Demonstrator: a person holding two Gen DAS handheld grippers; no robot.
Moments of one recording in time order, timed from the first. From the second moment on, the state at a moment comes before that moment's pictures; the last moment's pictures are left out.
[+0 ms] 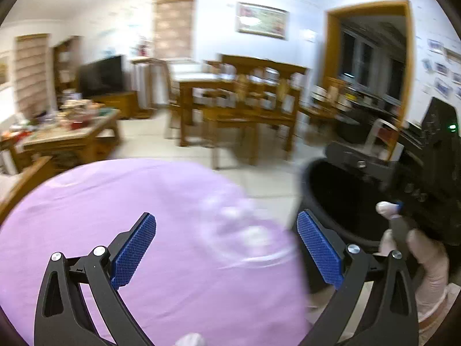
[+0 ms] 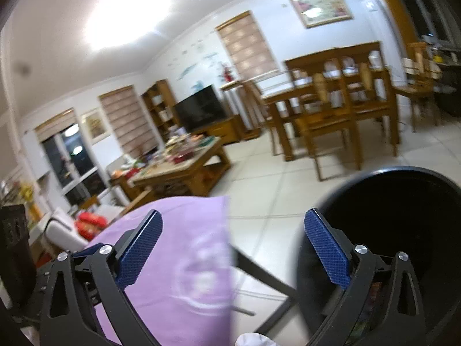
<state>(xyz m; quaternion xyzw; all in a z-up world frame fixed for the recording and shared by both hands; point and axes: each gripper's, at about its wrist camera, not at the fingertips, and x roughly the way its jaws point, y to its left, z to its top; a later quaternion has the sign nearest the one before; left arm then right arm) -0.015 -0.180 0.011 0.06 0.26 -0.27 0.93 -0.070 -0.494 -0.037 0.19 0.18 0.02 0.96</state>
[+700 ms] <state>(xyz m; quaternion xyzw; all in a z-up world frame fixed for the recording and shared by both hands) 0.008 -0.009 0.013 0.00 0.22 -0.05 0.97 0.014 -0.263 -0.018 0.04 0.13 0.10 0.99</state>
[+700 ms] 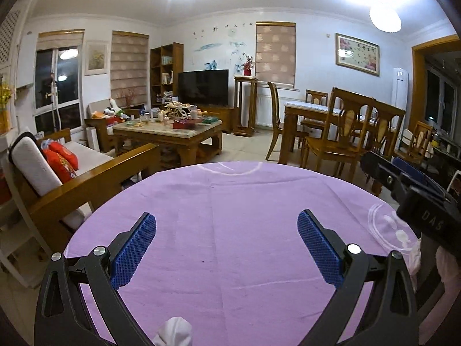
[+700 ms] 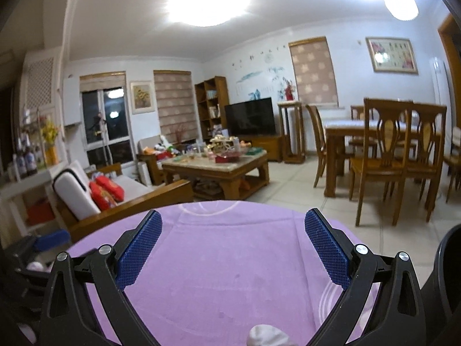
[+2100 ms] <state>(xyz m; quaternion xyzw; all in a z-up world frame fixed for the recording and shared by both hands) 0.006 0.002 0.014 0.00 0.22 0.01 0.98 0.000 -0.256 -0.015 0.03 0.11 0.10 0.99</state>
